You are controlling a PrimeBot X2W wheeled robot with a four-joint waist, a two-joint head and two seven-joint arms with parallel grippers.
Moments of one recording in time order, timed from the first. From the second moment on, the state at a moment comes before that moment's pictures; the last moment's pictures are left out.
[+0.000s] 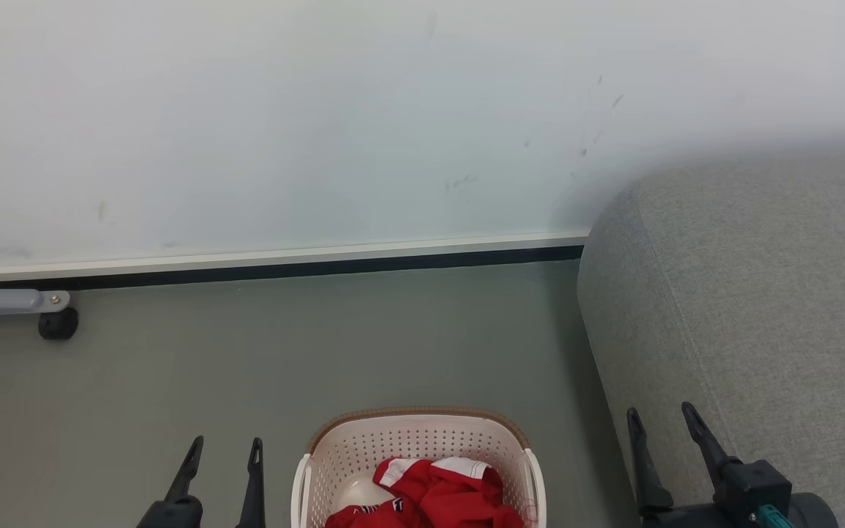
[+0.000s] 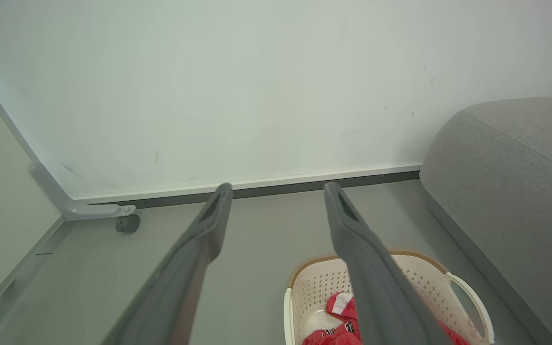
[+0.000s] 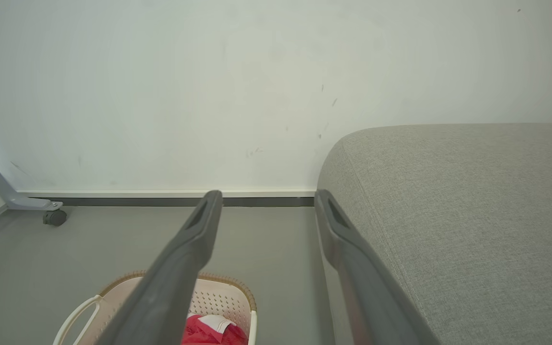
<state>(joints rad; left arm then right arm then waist) 0.03 0.12 -0.18 0.27 -0.19 0.07 -0.25 -0.05 -0.12 0.28 0.27 0.23 -0.11 -0.25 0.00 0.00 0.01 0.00</state>
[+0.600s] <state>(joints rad) 0.03 0.12 -0.17 0.27 -0.19 0.06 -0.25 -0.04 -0.12 0.28 0.26 0.21 -0.10 -0.25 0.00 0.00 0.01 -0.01</state>
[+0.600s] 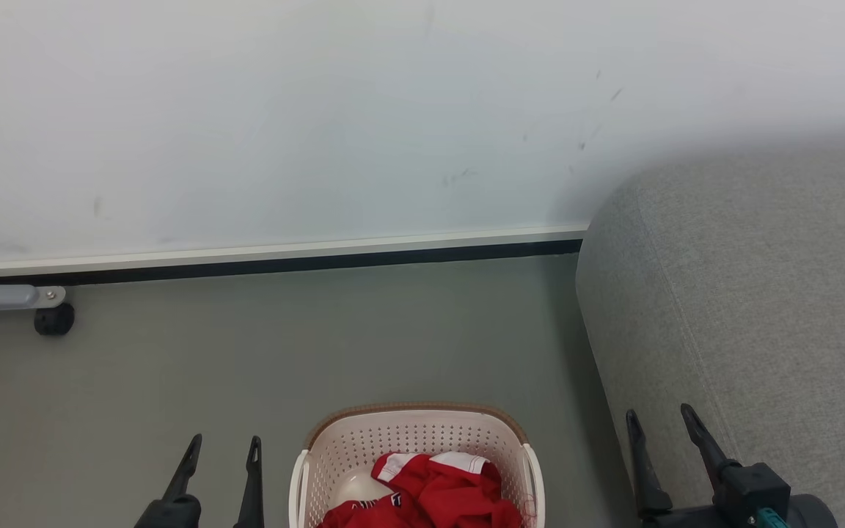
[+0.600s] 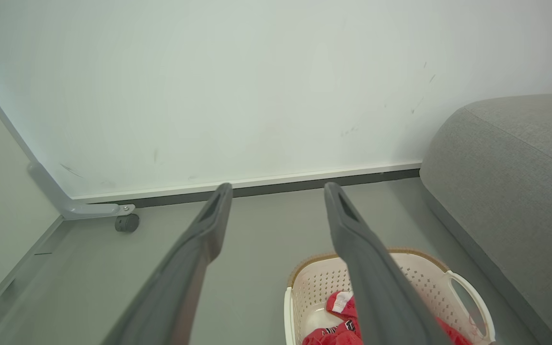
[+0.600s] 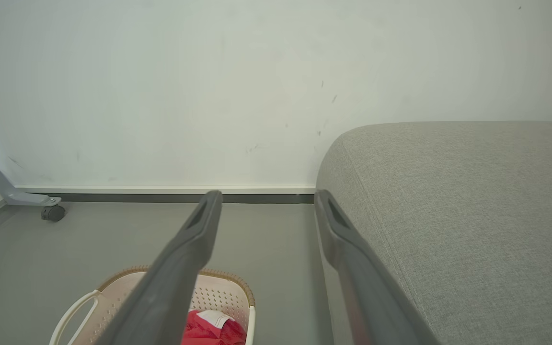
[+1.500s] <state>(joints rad) -0.16 0.10 -0.32 0.39 -0.06 -0.01 -0.25 -0.14 -0.15 0.20 0.10 0.17 -0.11 -0.25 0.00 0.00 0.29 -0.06</state>
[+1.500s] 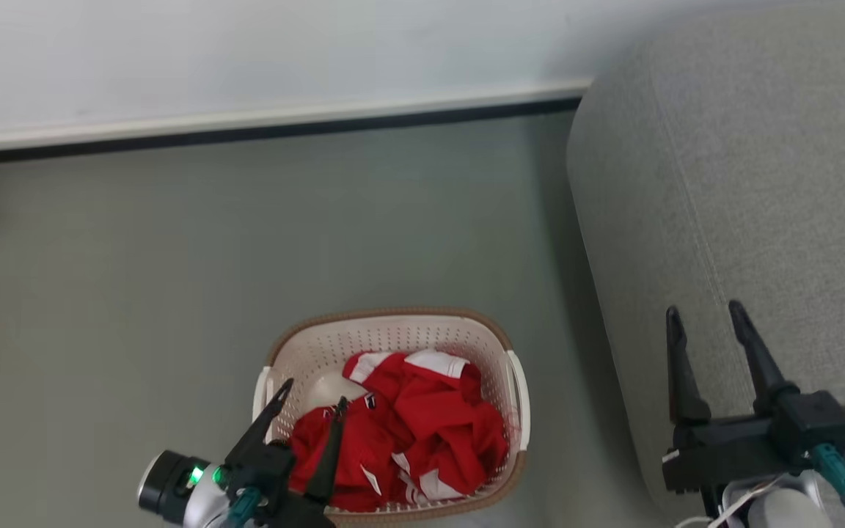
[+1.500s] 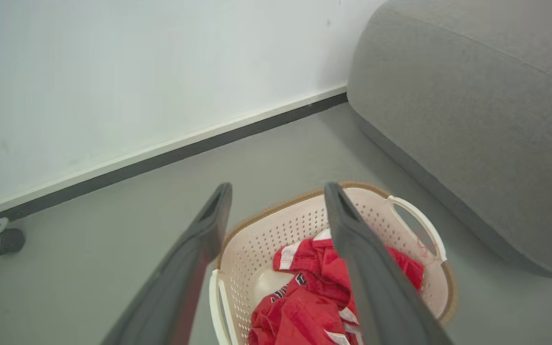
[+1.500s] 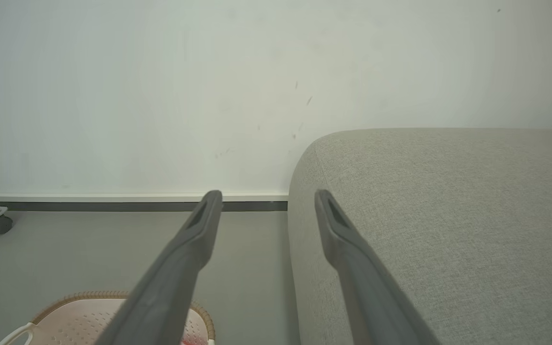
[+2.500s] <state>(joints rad) -0.48 0.07 -0.42 0.71 0.02 -0.05 -0.14 -0.37 -0.16 0.18 -0.08 0.13 -0.10 -0.26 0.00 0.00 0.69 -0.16</state>
